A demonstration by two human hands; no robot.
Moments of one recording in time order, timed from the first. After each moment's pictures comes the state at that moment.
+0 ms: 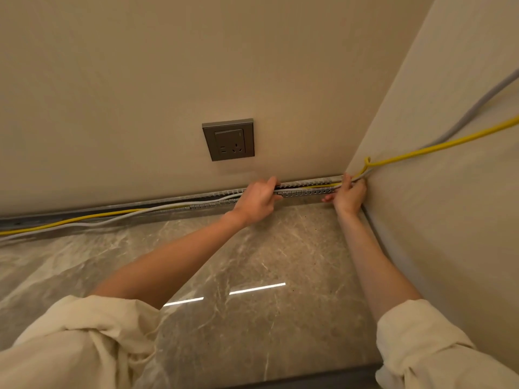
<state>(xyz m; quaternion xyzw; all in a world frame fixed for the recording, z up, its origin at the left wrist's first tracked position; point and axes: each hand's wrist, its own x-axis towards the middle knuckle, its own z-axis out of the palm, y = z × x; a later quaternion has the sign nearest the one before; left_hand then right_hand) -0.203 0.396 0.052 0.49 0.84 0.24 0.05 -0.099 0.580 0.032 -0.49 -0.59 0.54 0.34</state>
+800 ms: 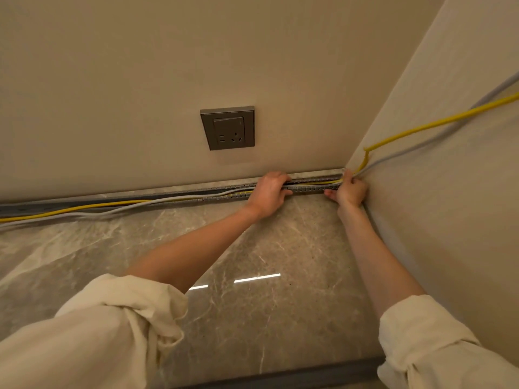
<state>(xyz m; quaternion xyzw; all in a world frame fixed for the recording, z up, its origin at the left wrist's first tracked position) -0.192 0.423 0.032 0.47 0.83 0.31 0.06 -0.099 0.582 0.032 -0.56 -0.50 0.59 0.30</state>
